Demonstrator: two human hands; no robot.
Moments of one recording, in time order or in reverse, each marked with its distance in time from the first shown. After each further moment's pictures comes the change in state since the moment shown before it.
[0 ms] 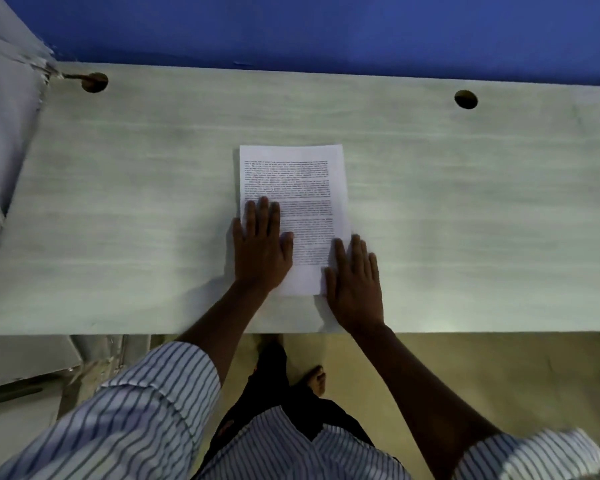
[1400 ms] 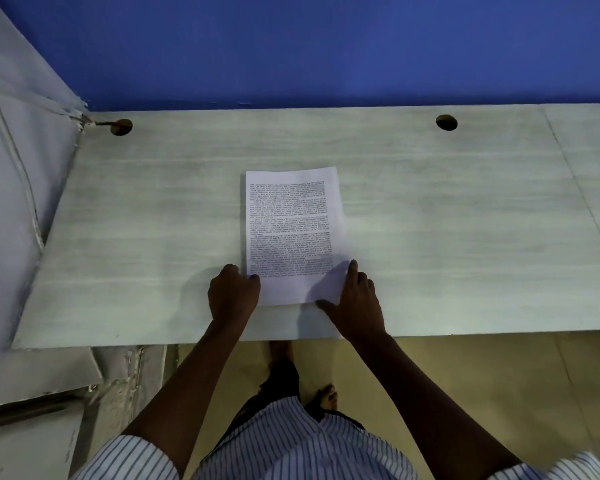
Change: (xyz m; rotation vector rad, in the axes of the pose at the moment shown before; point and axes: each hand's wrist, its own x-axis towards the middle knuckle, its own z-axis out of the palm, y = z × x) left_hand -0.057 0.002 -0.098 -0.376 -0.152 -0.678; right_hand -0.026 -0.024 -0.043 0.211 -0.147 0.213
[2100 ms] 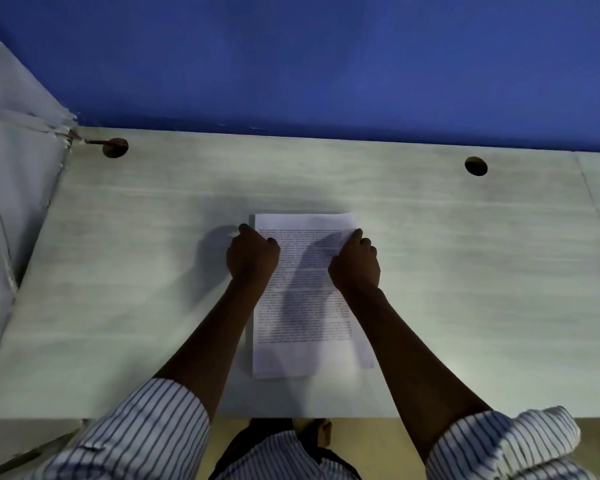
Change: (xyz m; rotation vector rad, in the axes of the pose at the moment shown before) left_hand 0.150 0.108 -0.003 0.023 0.001 0.031; right_hand 0.185 -0.085 -0.041 -0.077 0.059 0.171
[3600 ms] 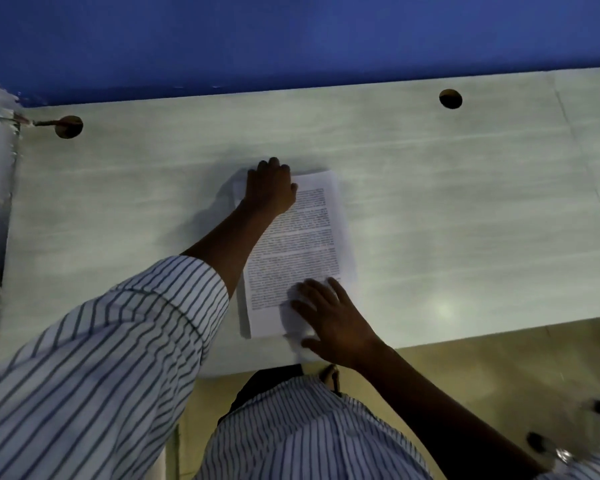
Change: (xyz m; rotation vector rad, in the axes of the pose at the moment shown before) left_hand 0.043 0.051 0.042 0.564 -0.099 0.725; right_hand -0.145 0.086 0.060 -0.310 -0.099 -0.867
